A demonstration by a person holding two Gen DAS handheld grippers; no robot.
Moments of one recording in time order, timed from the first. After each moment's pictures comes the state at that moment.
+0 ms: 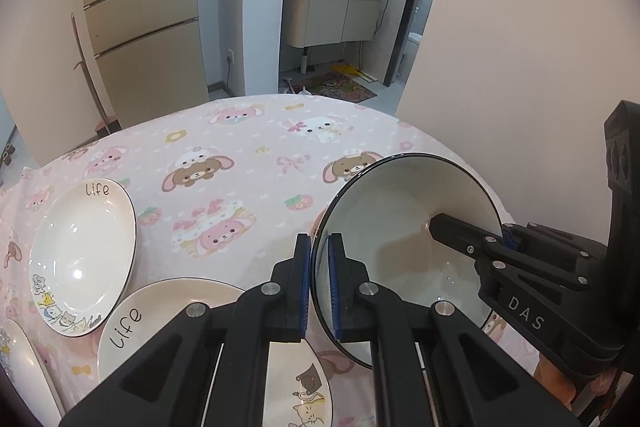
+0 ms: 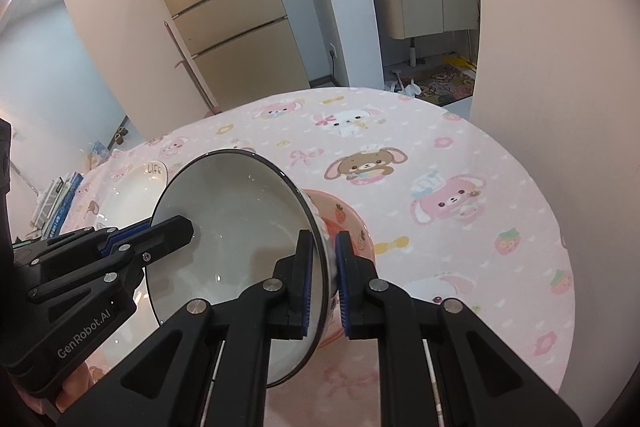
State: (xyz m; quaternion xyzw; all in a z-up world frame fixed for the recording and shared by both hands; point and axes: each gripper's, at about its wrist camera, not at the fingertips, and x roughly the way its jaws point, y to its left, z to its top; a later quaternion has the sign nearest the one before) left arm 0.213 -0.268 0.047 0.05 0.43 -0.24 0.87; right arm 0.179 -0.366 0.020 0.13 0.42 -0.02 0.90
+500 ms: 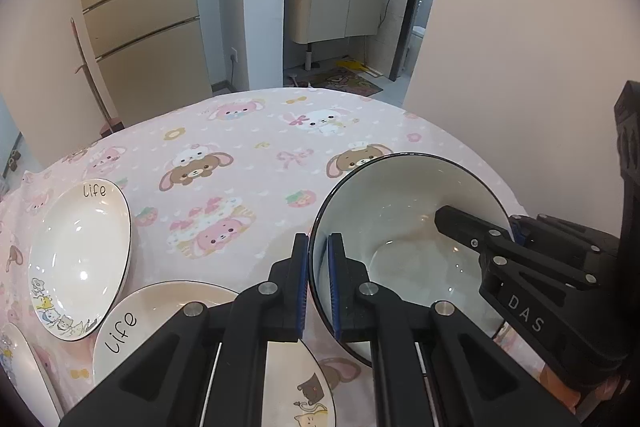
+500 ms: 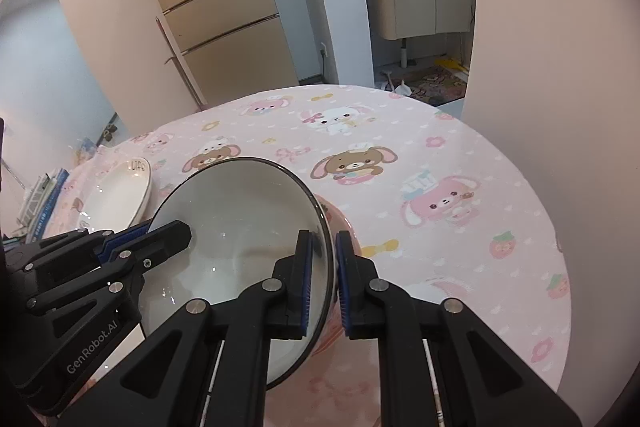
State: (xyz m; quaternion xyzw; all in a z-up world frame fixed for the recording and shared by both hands) left arm 0.218 -0.278 0.034 0.07 0.43 -0.23 0.87; right arm 0.184 -0.364 0.014 0.11 0.42 -0.04 0.90
